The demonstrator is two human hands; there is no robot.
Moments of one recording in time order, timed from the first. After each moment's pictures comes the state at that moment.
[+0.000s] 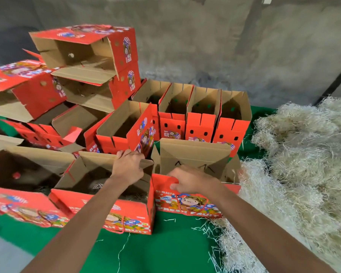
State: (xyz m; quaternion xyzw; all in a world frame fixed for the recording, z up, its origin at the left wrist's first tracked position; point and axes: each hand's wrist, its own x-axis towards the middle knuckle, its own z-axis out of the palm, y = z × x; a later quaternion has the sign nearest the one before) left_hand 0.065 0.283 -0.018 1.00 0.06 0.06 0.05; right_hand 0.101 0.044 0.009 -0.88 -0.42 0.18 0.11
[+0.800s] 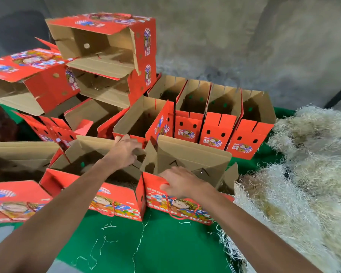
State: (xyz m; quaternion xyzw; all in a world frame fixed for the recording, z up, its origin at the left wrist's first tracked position) left_hand 0.096 0.396 -0.013 0.99 -0.03 0.04 0.10; right_hand 0.083 0.143 0.009 -0.88 -0.44 0.16 0.11
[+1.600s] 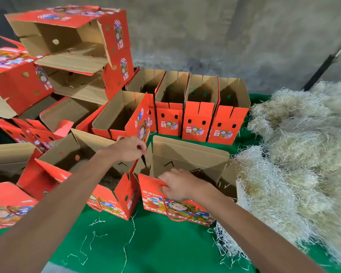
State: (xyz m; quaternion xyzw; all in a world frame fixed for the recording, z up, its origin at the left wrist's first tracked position) left_hand 0.104 0.319 0.015 0.97 -0.04 -0.14 0.18; right_hand 0.048 0.083 0.012 -0.89 -0.39 0.21 0.12
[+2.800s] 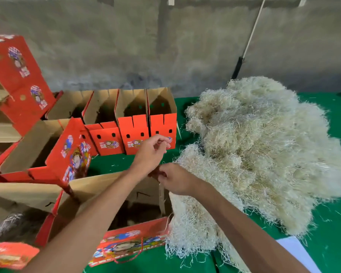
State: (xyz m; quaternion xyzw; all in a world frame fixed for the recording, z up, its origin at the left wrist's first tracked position) left_hand 0.129 0.045 0.030 0.82 -0.16 0.02 0.55; right_hand 0.049 -0.083 0.046 -0.90 -0.18 0.11 0.37
